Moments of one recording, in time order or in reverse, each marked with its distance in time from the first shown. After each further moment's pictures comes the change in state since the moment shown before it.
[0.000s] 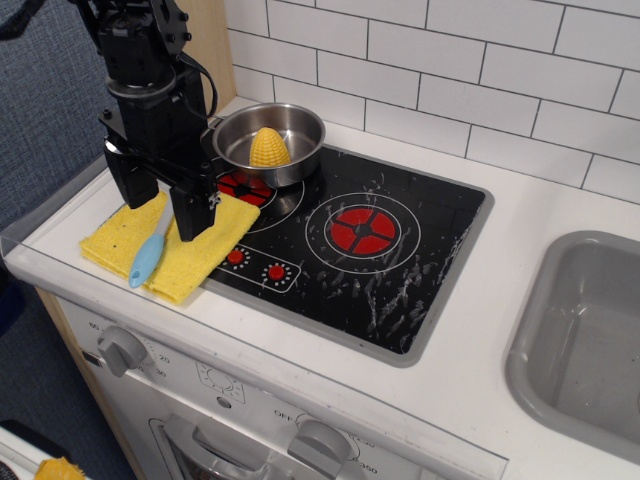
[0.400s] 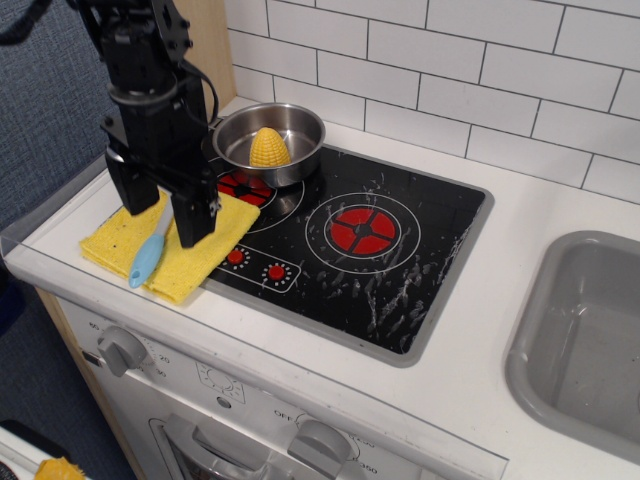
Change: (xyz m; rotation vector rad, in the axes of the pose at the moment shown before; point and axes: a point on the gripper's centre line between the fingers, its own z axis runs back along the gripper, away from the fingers) arm -0.002 -0.003 -0.008 -0.023 0.022 0.002
